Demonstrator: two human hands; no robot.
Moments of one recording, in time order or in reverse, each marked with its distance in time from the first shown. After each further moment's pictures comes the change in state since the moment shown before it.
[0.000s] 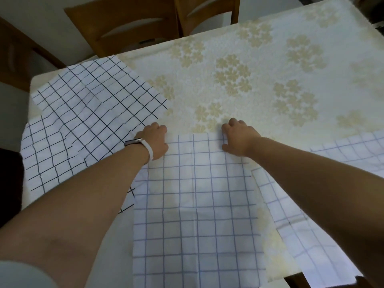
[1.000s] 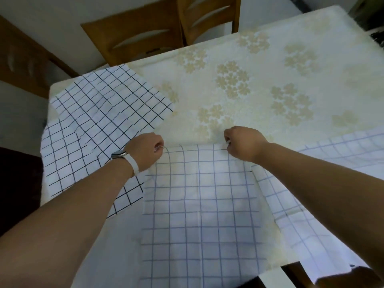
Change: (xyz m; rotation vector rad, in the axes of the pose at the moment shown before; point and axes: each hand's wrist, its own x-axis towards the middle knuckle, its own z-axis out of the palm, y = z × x) left_hand -0.072 -0.024 -0.012 -0.211 0.215 0.187; right_hand -0.045 -0.008 -0.015 0.091 0.095 -0.090
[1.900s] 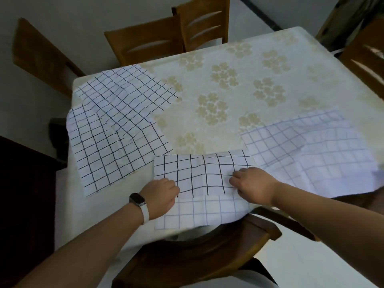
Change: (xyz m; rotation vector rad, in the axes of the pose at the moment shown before) left_hand -0.243 0.060 0.071 0.271 0.006 0.457; right_hand -0.236 -0.062 0.081 -0.332 0.057 -0.451
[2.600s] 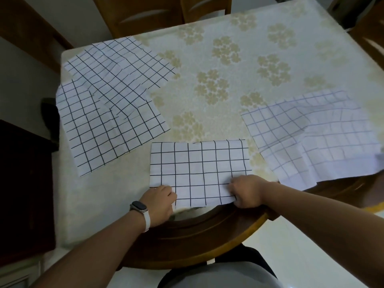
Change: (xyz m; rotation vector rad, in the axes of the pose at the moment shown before) left_hand -0.039 0.039 0.078 -0.071 -0.250 -0.159; right_hand -0.009 -0.038 0.046 0.267 -0.493 0.067
